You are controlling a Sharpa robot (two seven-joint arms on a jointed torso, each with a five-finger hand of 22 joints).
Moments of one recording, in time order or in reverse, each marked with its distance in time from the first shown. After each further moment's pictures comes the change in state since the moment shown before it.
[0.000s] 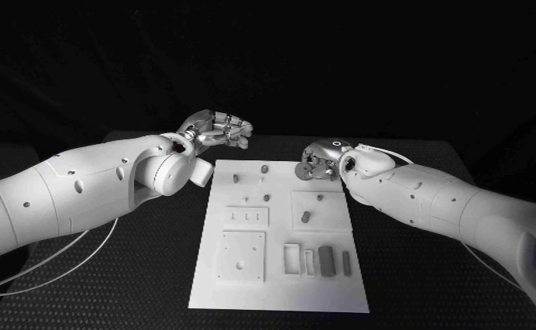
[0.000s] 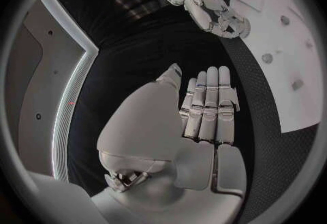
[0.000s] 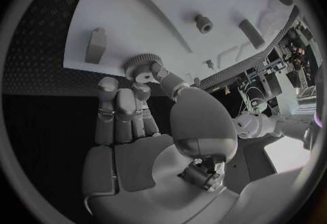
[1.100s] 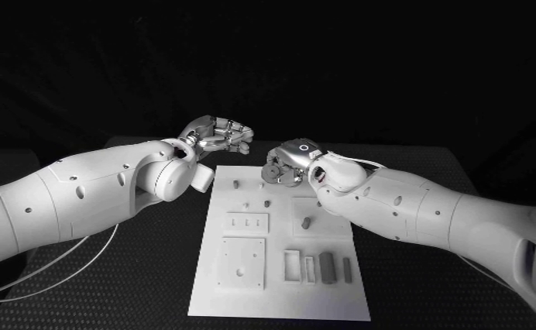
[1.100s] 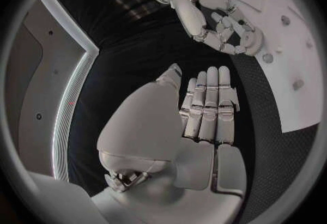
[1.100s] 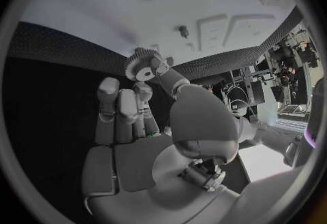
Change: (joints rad) left arm 0.000 0.001 0.000 0.001 0.000 -0.001 0.000; left_hand 0.000 0.000 0.000 0.000 0.000 0.000 0.000 0.000 0.000 0.000 0.000 0.000 0.000 0.000 0.000 -0.004 0.002 0.000 0.000 0.000 0.000 0.001; right arm 0.029 0.033 -0.008 0.219 -0.163 -0.135 -0.114; right_hand 0.011 -0.004 0.001 0.001 -0.004 0.030 -0.029 0.024 0.000 0.018 -0.018 0.004 -0.013 0.033 -0.011 0.016 0.019 0.000 0.013 -0.009 0.010 0.000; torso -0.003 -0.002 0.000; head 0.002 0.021
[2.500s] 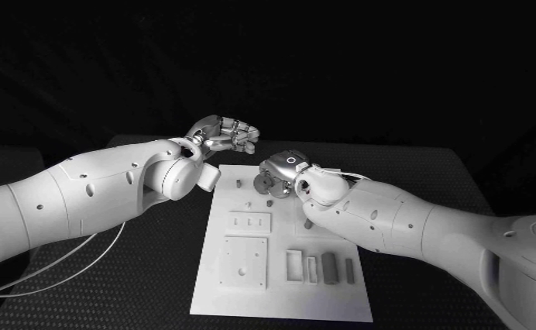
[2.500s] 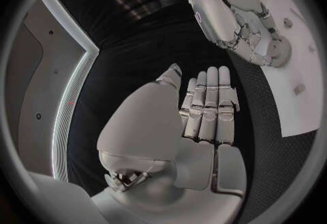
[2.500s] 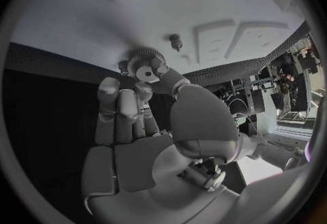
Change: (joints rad) left arm 0.000 0.021 0.000 -0.012 0.000 0.000 0.000; left_hand 0.000 0.000 0.000 0.000 0.000 0.000 0.000 0.000 0.000 0.000 0.000 0.000 0.000 0.000 0.000 -0.004 0.003 0.000 0.000 0.000 0.000 0.001; right arm -0.047 0.107 -0.023 -0.105 -0.053 -0.007 -0.041; right_hand -0.005 -0.006 -0.002 -0.002 -0.003 0.003 -0.003 -0.007 0.009 0.002 -0.002 0.000 -0.007 0.003 -0.002 0.000 -0.012 0.000 0.007 0.000 0.000 0.000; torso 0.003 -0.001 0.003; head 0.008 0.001
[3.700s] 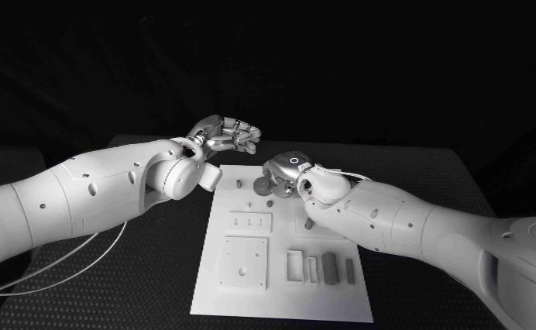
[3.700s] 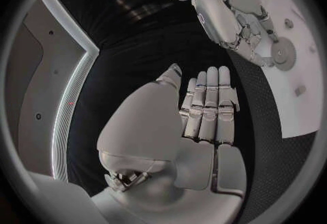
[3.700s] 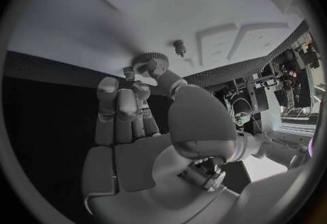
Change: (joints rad) left arm 0.000 0.003 0.000 -0.002 0.000 0.000 -0.001; left_hand 0.000 0.000 0.000 0.000 0.000 0.000 0.000 0.000 0.000 0.000 0.000 0.000 0.000 0.000 0.000 0.000 0.002 0.000 0.000 0.000 -0.004 0.001; right arm -0.004 0.006 -0.001 -0.030 0.040 0.021 0.005; right_hand 0.030 0.000 0.006 0.000 0.005 -0.046 0.052 -0.115 -0.041 -0.024 0.049 -0.004 -0.015 -0.032 0.039 -0.010 -0.051 -0.002 -0.003 0.006 -0.008 0.000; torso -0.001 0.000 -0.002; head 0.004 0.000
